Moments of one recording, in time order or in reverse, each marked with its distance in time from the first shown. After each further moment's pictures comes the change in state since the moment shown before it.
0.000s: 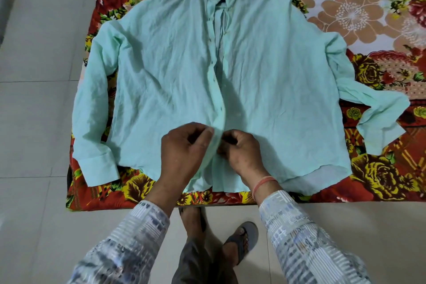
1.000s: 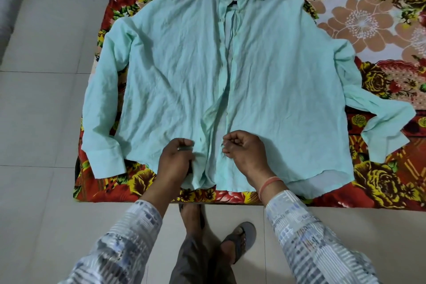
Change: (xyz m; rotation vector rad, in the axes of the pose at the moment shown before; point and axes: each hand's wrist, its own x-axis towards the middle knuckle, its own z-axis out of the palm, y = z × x) left_hand -0.006 -0.053 -0.014 -0.256 -0.062 -0.591; right_hand -0.007 -0.011 -0.006 0.037 -0.037 0.041
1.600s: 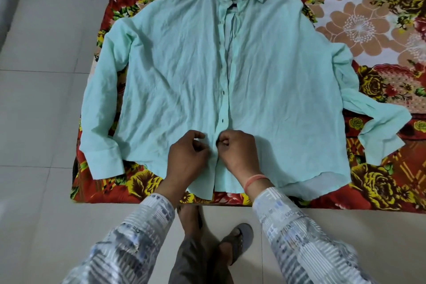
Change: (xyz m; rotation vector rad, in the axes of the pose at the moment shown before) left_hand 0.005 0.010 0.022 0.386 0.004 0.364; right_hand 0.008 -0.012 0.021 -0.631 0.093 -0.323
